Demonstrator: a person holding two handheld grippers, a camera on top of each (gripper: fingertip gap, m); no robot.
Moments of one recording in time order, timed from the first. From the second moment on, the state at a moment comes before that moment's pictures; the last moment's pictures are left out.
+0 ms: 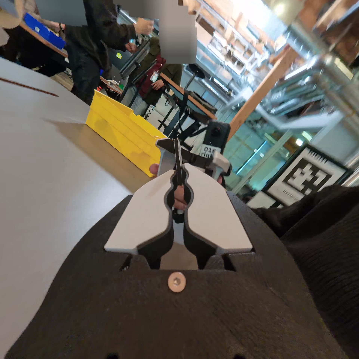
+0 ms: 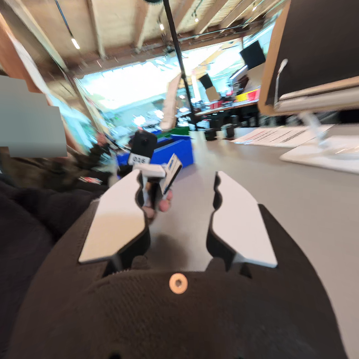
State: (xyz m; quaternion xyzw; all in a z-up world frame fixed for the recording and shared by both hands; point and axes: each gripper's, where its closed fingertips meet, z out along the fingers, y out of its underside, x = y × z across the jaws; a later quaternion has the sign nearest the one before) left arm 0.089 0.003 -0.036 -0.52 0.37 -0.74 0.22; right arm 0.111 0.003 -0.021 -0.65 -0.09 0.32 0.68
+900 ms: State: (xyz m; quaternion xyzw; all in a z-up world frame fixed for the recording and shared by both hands) left arm 0.090 -0.007 -0.048 -0.53 0.25 -0.81 -0.01; right arm 0.092 -0.001 -0.047 -0.67 -0.32 0.00 0.67
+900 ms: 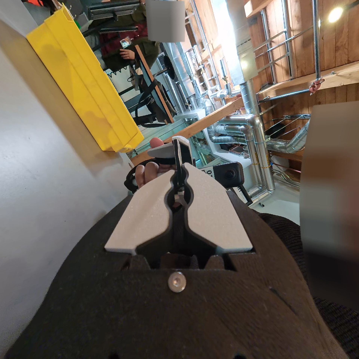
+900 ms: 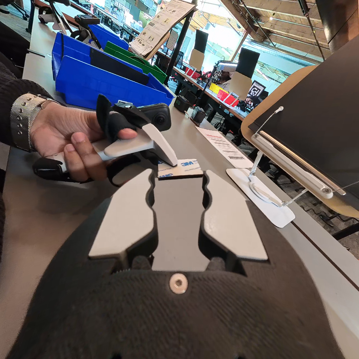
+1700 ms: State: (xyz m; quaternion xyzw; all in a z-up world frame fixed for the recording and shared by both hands) left arm 0.101 0.020 -0.081 -0.64 0.39 -0.62 0.23; right arm 0.107 0.008 -0.076 -0.74 -0.32 -0.10 0.58
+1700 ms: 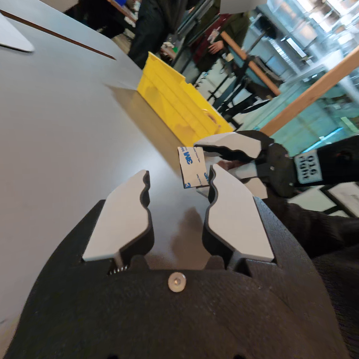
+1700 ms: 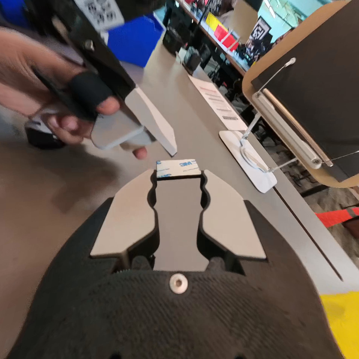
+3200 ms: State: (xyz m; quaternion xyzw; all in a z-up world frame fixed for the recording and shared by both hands) left arm 0.087 0.038 -0.040 -0.56 0.30 -0.73 0.27; right arm 0.103 0.012 -0.089 -0.76 -0.31 -0.13 0.55
